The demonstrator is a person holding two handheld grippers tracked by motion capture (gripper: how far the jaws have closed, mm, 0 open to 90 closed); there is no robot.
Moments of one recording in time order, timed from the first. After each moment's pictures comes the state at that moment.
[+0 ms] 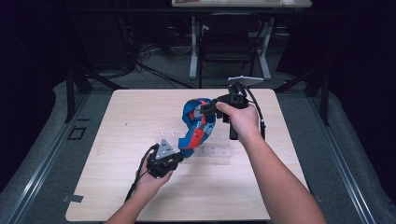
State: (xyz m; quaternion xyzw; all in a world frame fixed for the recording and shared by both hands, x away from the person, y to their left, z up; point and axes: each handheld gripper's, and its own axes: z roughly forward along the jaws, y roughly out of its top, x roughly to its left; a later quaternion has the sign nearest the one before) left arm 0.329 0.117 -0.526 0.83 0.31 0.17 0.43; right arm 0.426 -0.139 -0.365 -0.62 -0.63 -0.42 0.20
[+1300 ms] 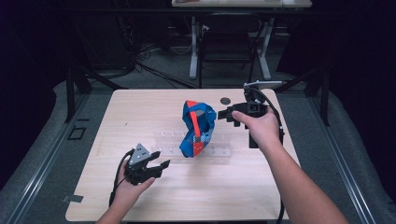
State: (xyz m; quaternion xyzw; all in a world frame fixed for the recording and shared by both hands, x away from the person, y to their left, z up) left arm 0.307 0.177 -0.524 0.79 0.36 0.19 0.45; right arm 0.399 -0.179 -0.364 -0.62 -0.67 -0.39 0.07
